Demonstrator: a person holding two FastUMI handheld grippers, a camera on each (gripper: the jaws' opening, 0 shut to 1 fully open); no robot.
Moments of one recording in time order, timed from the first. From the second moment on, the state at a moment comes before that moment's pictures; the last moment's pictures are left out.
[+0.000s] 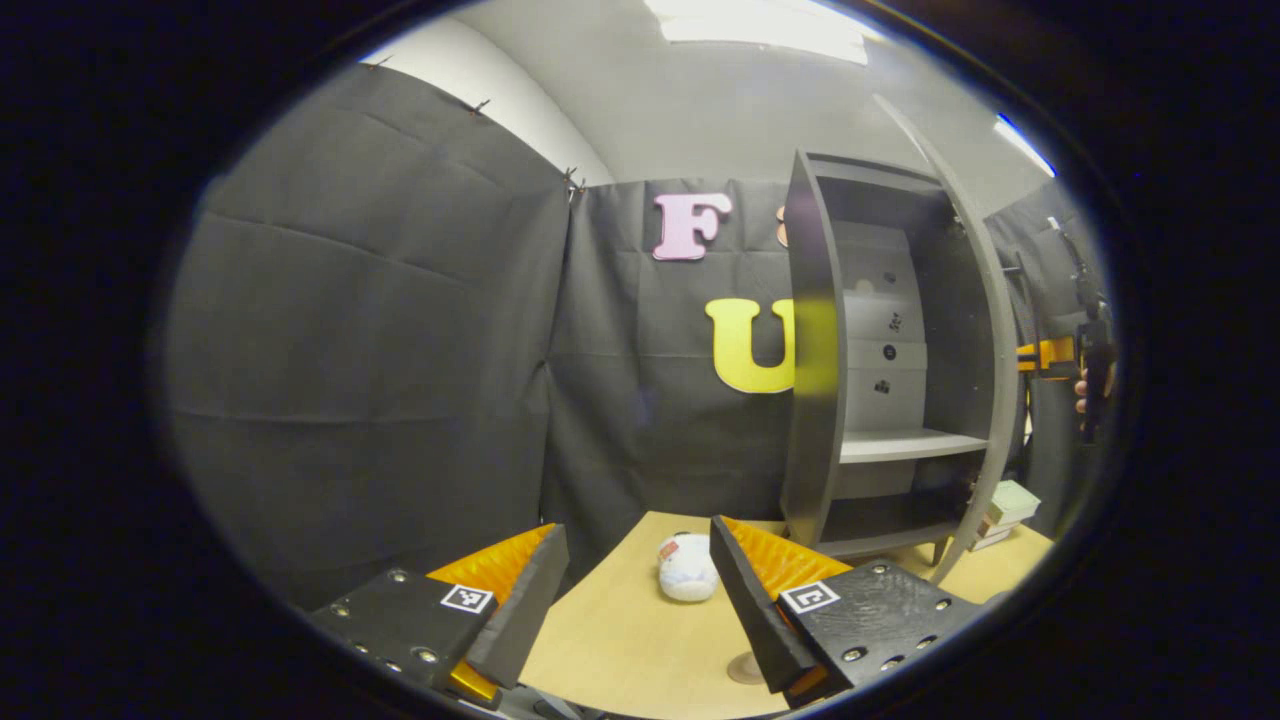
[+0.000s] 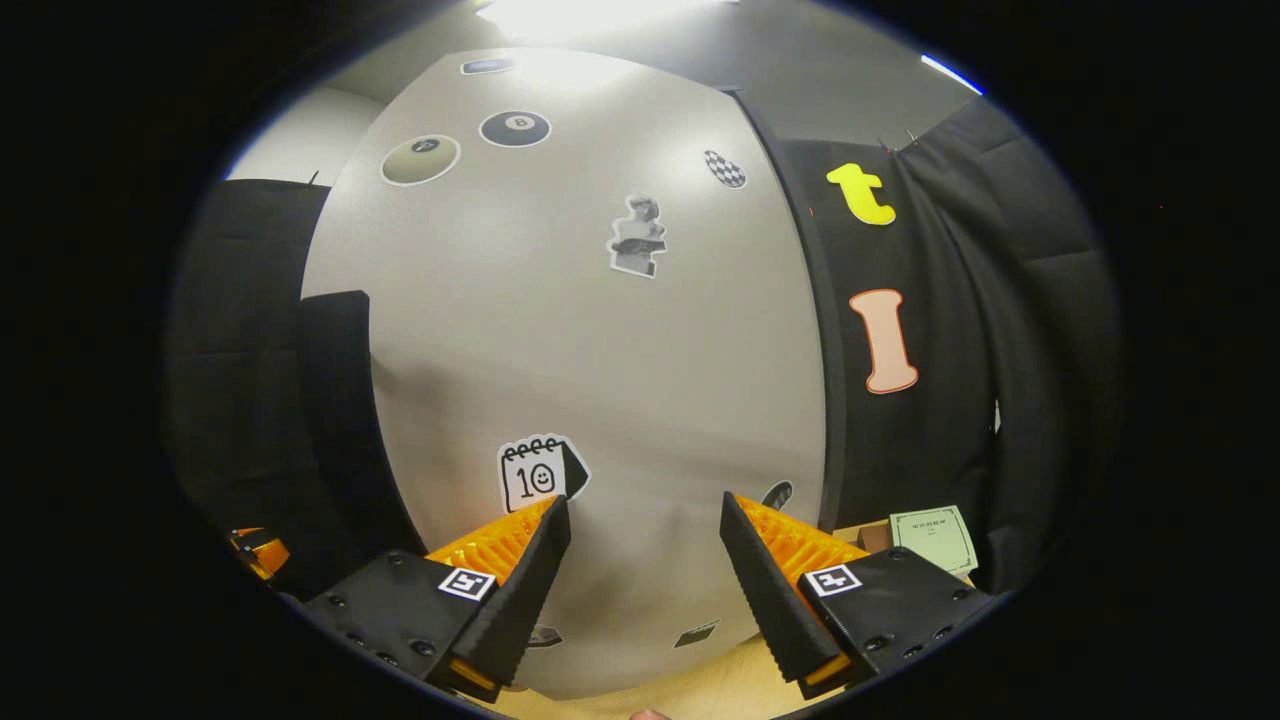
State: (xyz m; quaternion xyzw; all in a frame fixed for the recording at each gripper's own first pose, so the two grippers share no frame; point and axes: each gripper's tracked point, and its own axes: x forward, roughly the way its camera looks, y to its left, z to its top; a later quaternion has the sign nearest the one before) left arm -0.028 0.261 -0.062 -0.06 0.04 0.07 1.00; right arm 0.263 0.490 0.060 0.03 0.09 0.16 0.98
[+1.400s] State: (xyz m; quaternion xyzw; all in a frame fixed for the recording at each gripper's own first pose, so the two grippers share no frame) left arm 0.007 0.175 -0.001 -0.04 0.01 0.00 1.00; right arm 0.188 0.435 0.071 0.02 0.05 0.11 0.99
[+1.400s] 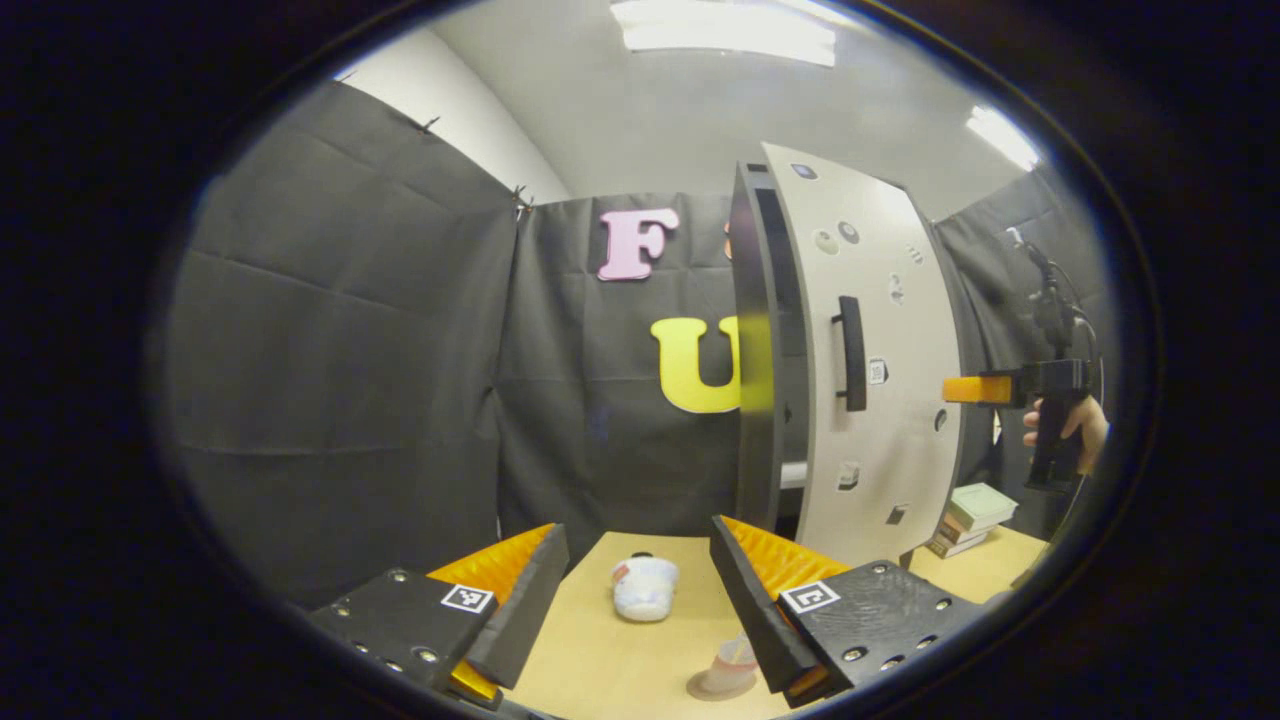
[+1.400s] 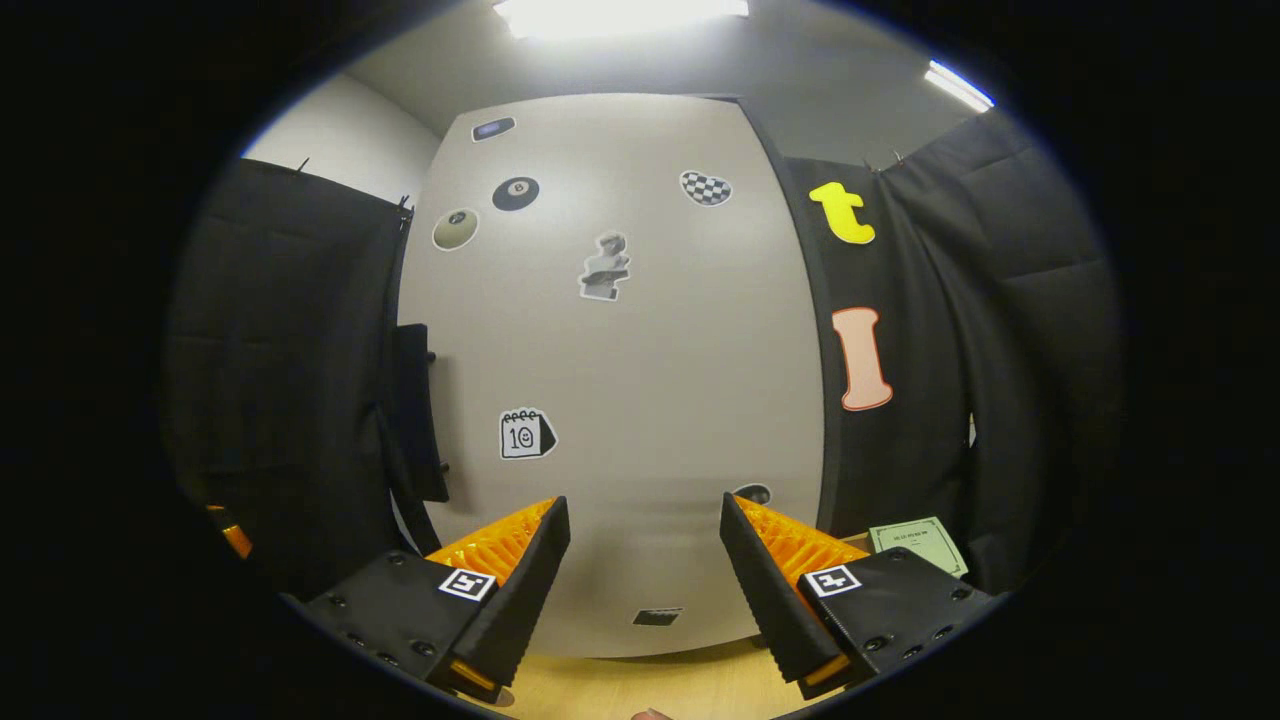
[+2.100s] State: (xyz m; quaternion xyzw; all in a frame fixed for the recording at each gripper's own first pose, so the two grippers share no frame) left arm 0.050 0.066 0.053 -0.04 -0.03 -0.05 1.00; right arm 0.104 0.238 0.099 -0.03 0.03 0.03 1.00
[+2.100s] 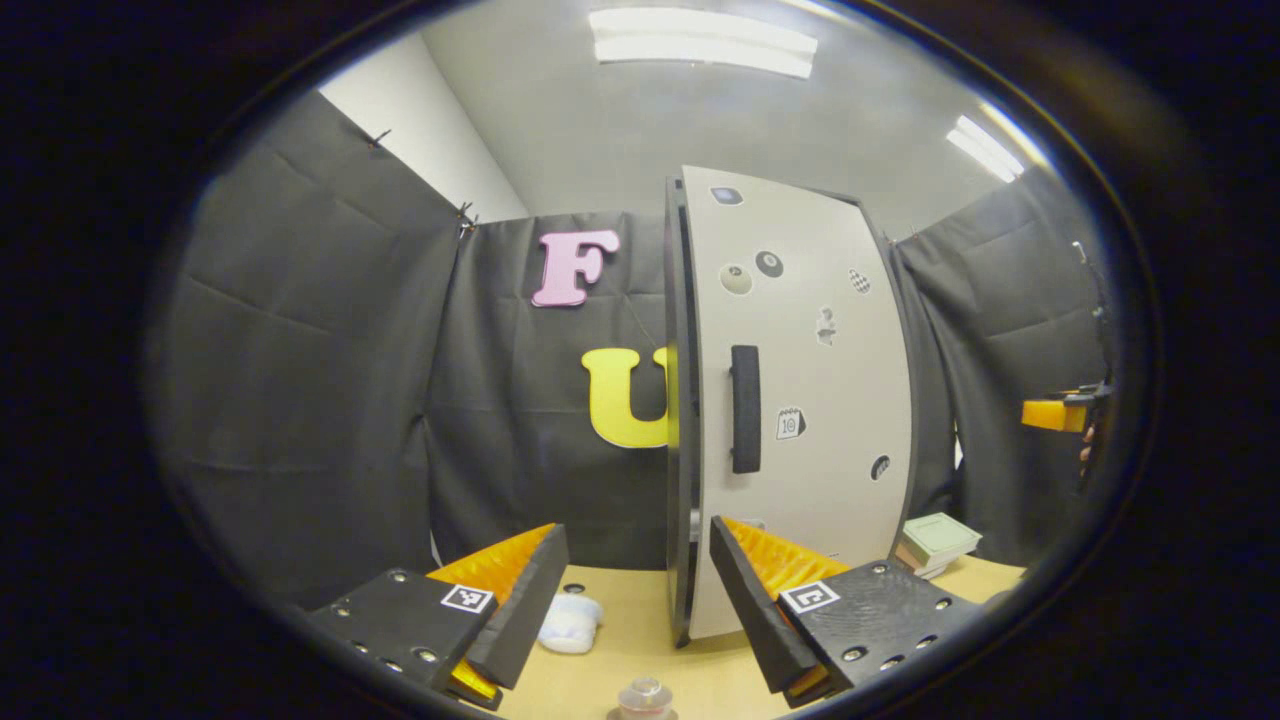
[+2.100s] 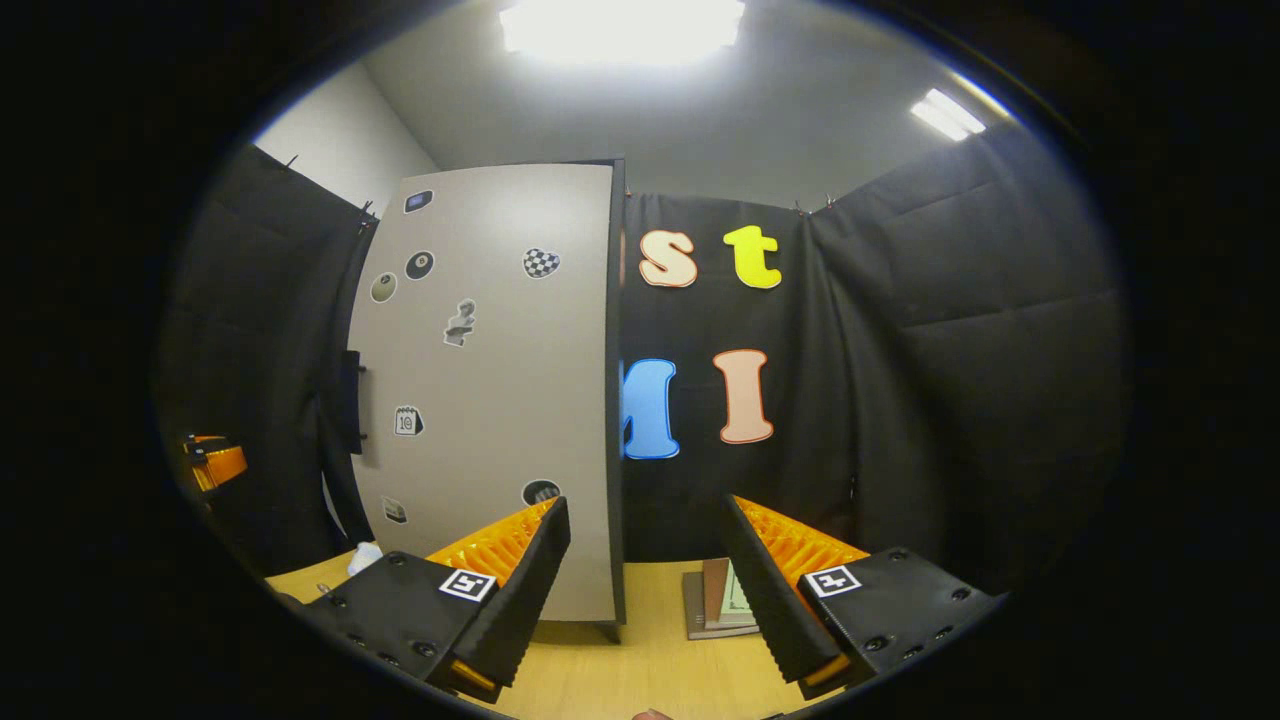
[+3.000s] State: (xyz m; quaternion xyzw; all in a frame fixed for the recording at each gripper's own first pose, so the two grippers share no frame) left arm 0.043 0.093 0.061 -0.01 -0.02 0.00 1.00; right arm 0.101 0.214 0.097 -0.04 0.03 0.04 1.00
